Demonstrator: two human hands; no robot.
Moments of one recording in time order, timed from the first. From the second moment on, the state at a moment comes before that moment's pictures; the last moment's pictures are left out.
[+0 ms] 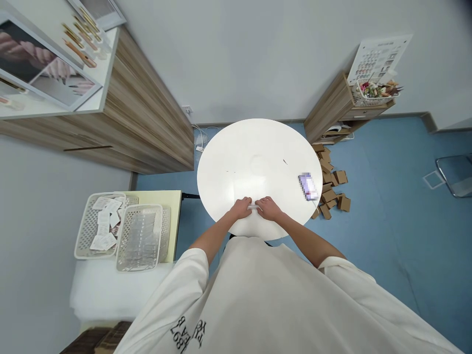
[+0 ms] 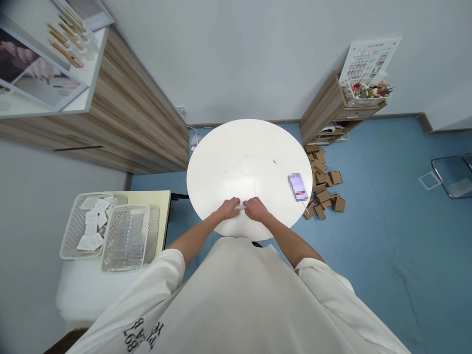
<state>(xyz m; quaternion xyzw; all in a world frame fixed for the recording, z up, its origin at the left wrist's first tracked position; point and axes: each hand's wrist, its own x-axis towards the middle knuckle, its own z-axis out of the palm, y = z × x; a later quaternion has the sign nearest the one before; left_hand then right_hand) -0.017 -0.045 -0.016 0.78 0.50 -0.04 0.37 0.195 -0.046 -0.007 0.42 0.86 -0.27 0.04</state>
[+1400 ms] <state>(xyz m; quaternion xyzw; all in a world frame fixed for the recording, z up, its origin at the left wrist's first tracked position) -0.025 -0.076 -0.007 0.79 0.56 -0.05 0.25 0.169 -0.045 -0.048 0.83 0.48 -0.29 -0.06</state>
